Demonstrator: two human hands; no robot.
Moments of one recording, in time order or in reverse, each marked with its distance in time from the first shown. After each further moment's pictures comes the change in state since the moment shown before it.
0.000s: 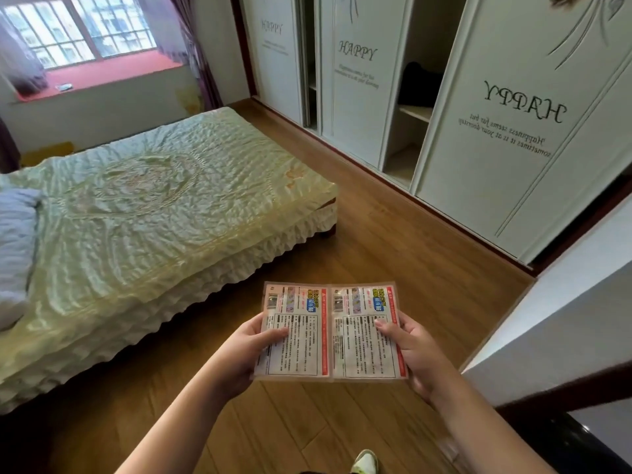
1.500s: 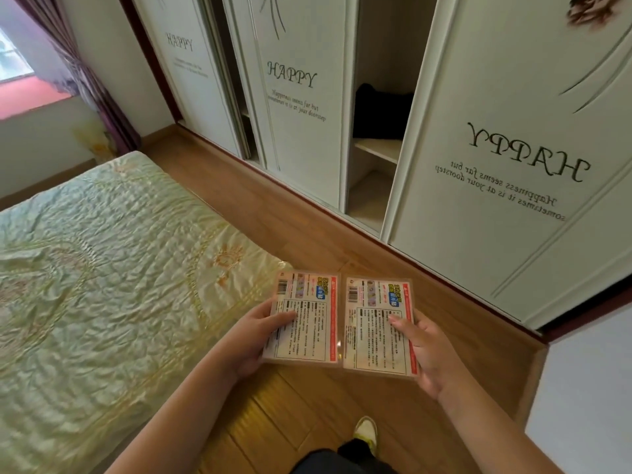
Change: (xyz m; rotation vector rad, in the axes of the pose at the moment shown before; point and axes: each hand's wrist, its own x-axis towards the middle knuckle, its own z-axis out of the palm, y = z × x) left_hand 0.584 0.314 0.061 0.031 -0.157 -0.134; right_hand 0.474 -0.324 -0.122 0.075 0.198 -0.102
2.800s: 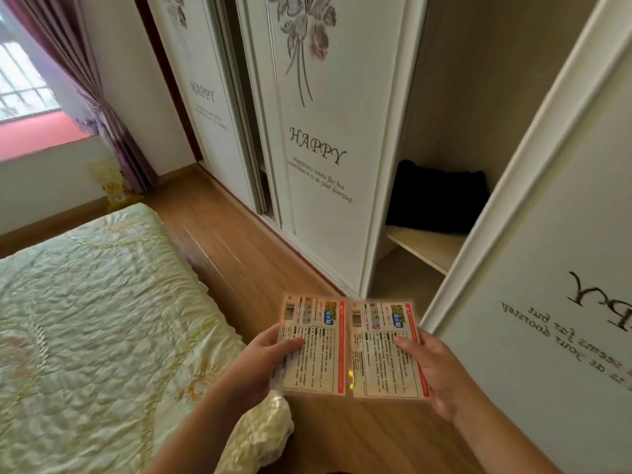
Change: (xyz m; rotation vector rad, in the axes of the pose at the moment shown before) left_hand 0.337 0.286 -0.035 -0.003 0.051 0.116; right_hand 0.427 -0.243 0.040 -0.231 -0.037 0.020
